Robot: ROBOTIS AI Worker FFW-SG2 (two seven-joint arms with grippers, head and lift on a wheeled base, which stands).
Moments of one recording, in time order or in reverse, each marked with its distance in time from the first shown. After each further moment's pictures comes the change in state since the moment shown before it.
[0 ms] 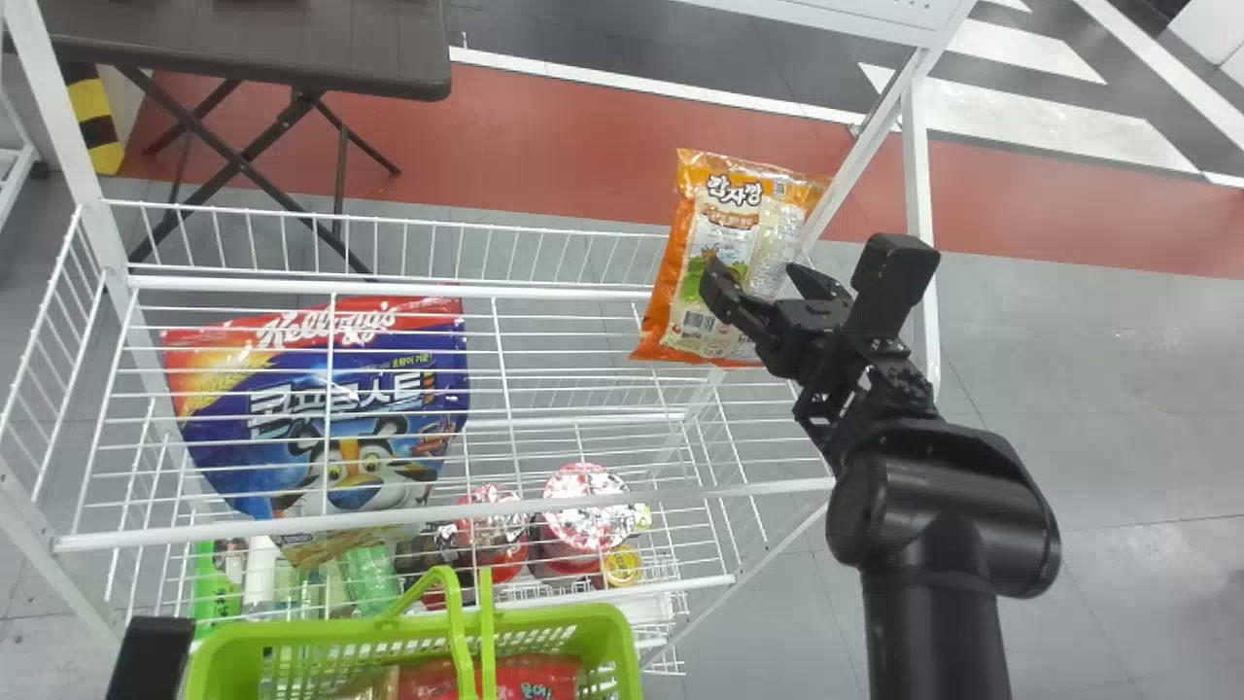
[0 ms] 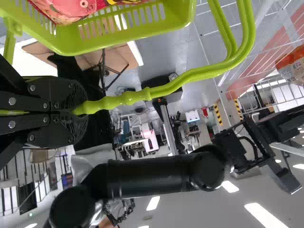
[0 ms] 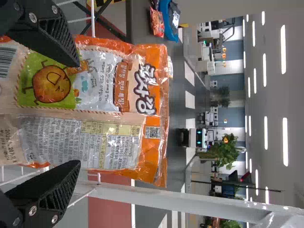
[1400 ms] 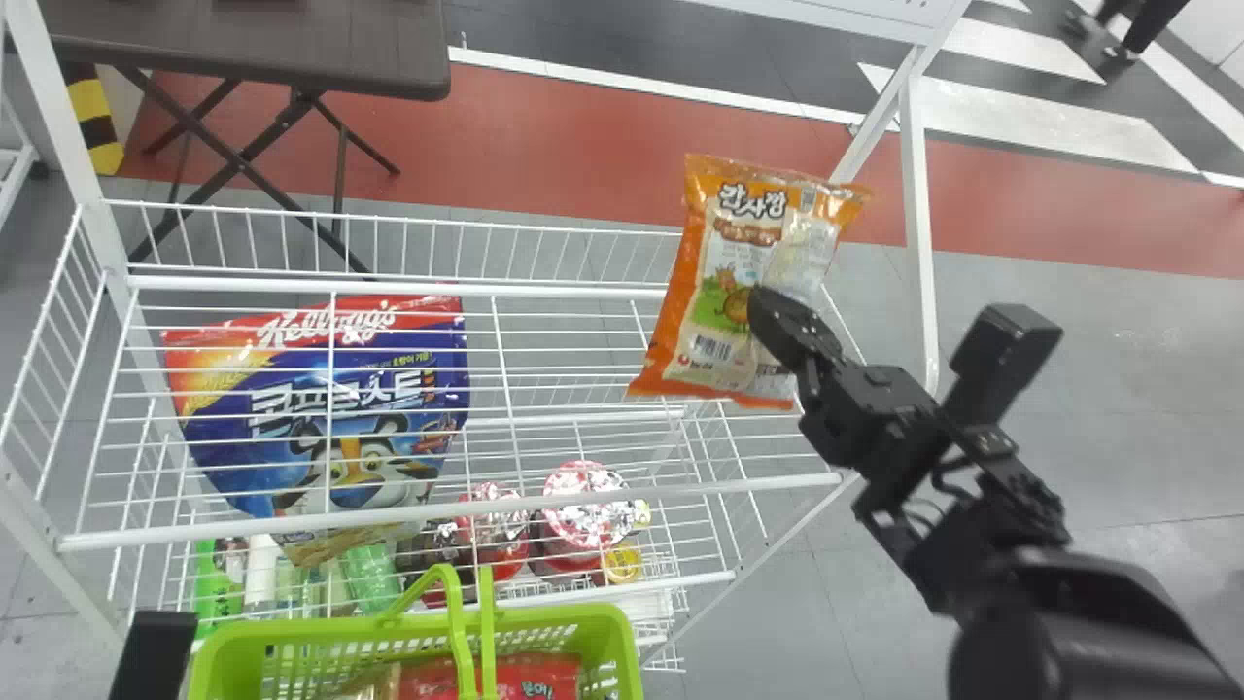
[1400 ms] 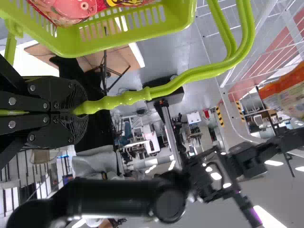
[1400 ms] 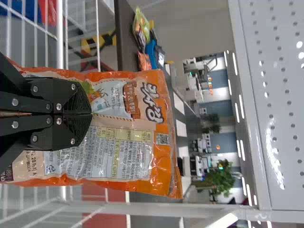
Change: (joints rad) left arm -0.010 -0.001 -0.001 -0.001 -0.001 0.013 0.014; right arm 0.444 0.004 -0.077 -0.555 -0.302 0.149 0.096
